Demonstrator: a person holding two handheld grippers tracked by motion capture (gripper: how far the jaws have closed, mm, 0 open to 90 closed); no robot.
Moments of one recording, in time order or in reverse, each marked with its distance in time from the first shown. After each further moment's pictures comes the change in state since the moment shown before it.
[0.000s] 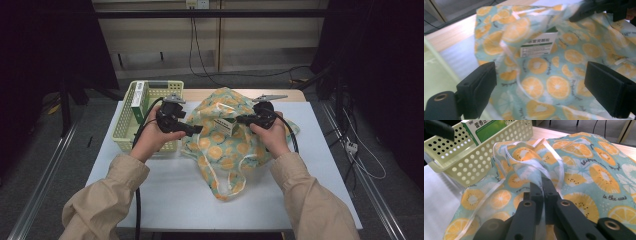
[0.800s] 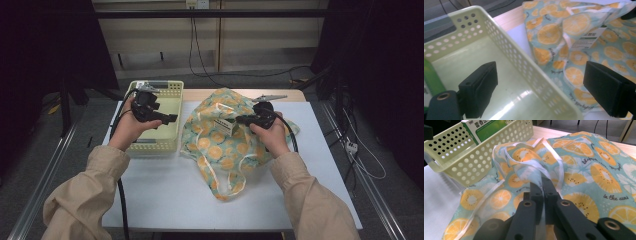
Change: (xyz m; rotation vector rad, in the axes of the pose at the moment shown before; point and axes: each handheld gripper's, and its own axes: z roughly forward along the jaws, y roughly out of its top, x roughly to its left) left arm 0.059 -0.009 -0.034 0.027 0.156 -0.068; right arm -0.002 -0.001 0.002 0.002 0.008 0.006
